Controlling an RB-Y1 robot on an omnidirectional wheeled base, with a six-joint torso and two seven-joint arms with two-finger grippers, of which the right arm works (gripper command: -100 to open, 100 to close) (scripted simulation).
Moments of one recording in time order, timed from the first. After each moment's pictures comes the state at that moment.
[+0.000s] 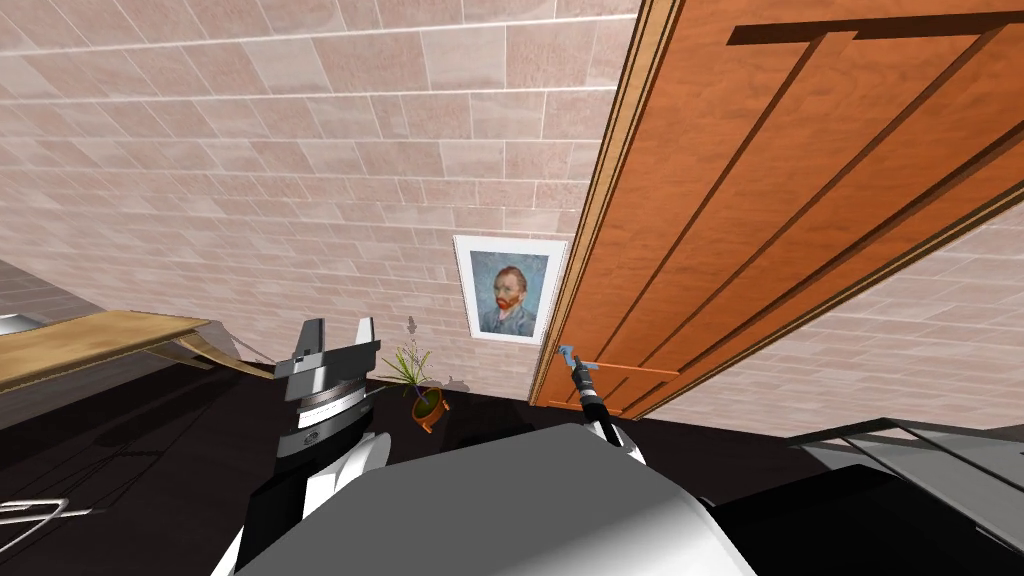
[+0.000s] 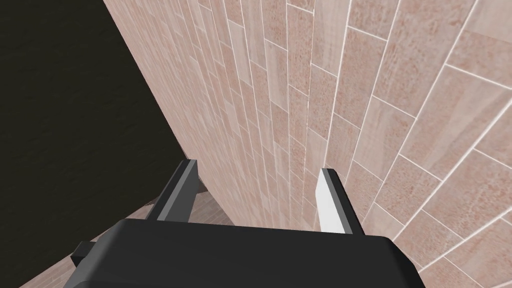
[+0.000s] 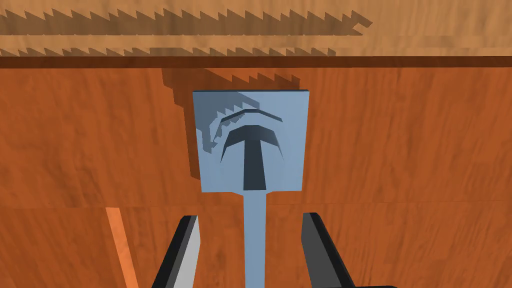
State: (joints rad) arm 0.09 -0.31 -0.07 -0.73 -0.18 -0.87 -0.20
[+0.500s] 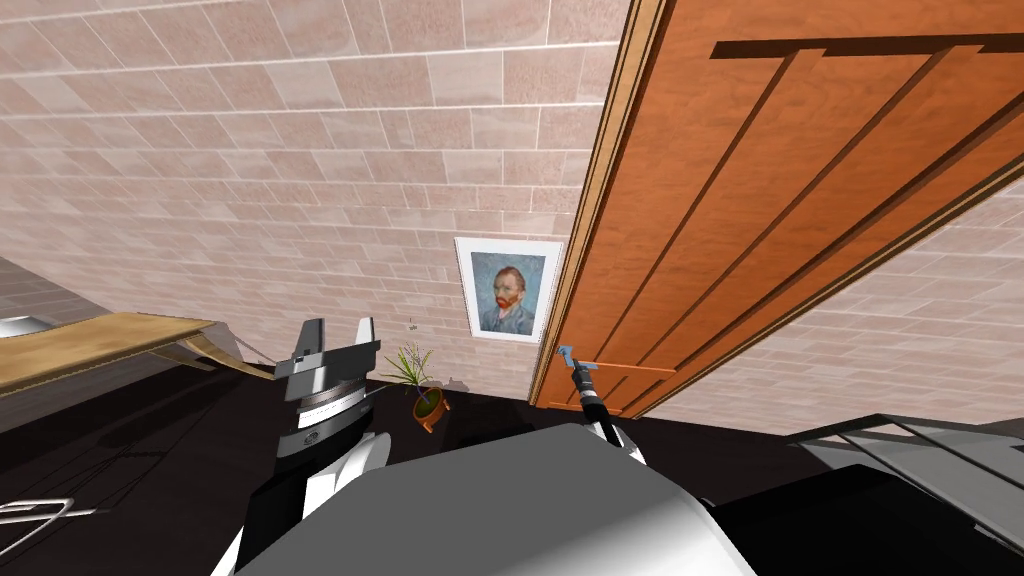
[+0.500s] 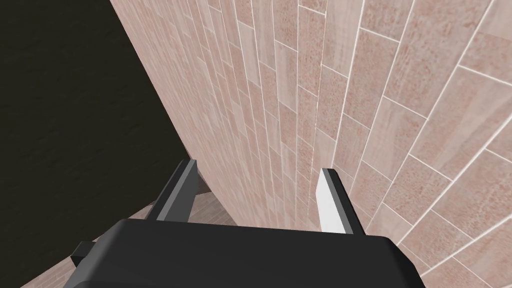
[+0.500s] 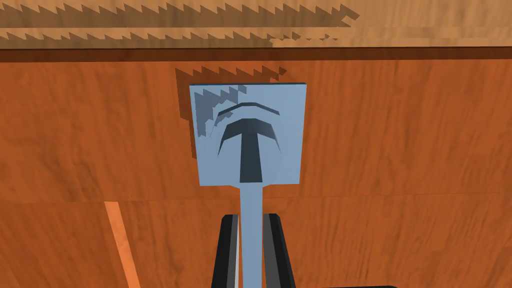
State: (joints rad) arm 0.10 -0.31 -0.07 -0.73 -0.18 -0.87 -0.20
